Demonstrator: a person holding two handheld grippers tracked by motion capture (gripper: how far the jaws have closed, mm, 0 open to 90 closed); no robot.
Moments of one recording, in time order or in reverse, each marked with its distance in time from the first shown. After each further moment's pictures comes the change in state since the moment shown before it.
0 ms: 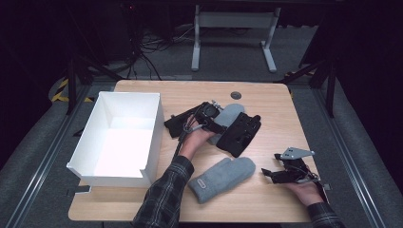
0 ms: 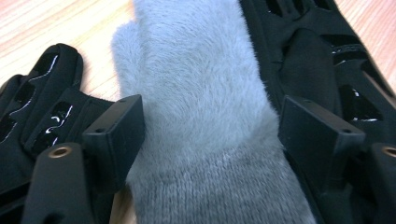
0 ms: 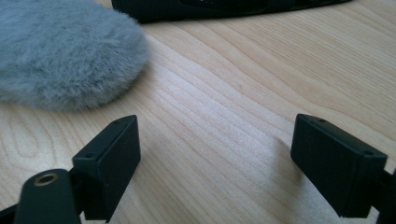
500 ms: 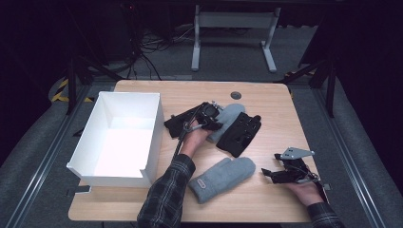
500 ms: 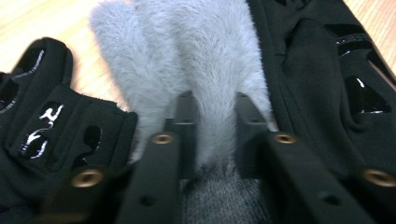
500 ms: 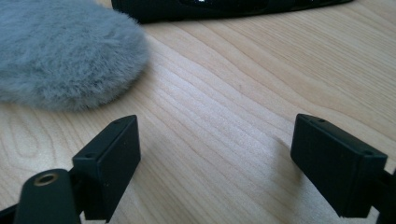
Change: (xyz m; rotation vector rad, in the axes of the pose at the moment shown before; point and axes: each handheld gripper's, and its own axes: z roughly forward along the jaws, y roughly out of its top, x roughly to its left) left arm 0.006 -0.002 0.002 0.006 -0.034 0.021; right arm 0.000 0.000 0.000 0.000 -0.001 0.000
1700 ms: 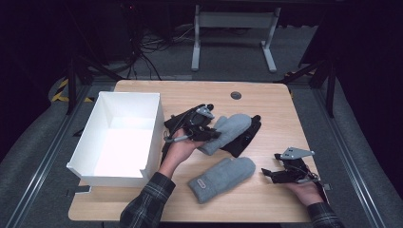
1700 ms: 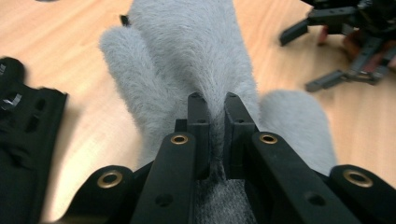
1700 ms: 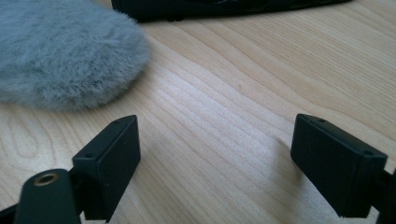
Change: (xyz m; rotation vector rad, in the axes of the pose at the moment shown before) left arm -0.050 -0.029 -0.102 -0.110 -0.204 0.056; right arm 0.000 0.000 0.000 0.000 -0.001 0.000
